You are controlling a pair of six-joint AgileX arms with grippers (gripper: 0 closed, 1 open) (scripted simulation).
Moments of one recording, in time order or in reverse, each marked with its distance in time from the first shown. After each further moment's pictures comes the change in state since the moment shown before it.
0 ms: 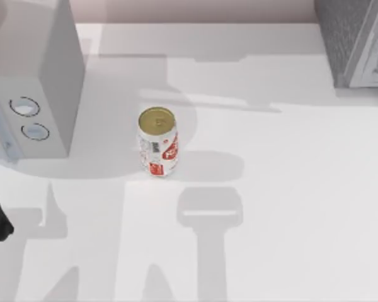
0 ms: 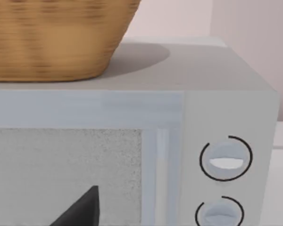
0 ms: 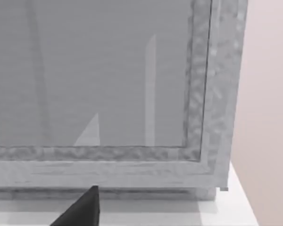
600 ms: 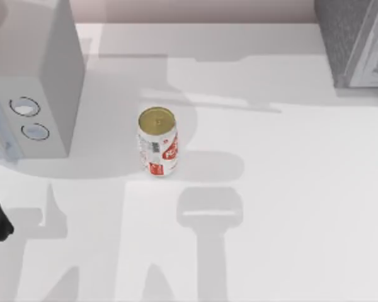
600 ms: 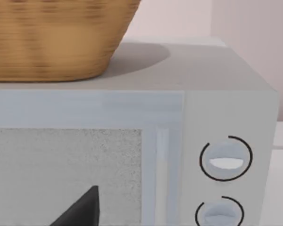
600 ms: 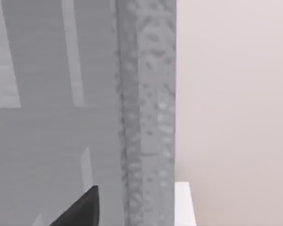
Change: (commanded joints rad) left arm 0.000 0.000 0.000 0.000 0.000 0.000; right arm -0.026 -0.035 0.485 -0.547 -0.033 -0.001
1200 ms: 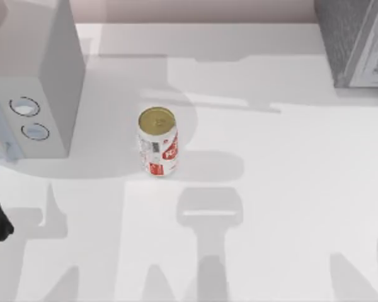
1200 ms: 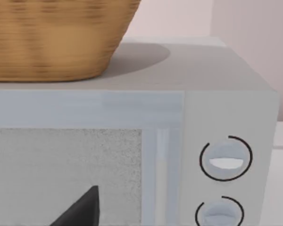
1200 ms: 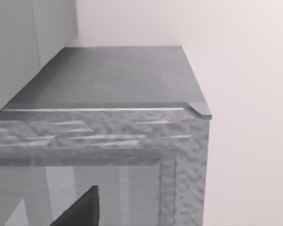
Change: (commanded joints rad) left arm 0.000 0.000 0.000 0.000 0.000 0.000; right arm -0.001 -0.143 0.751 -0.876 0.002 0.005
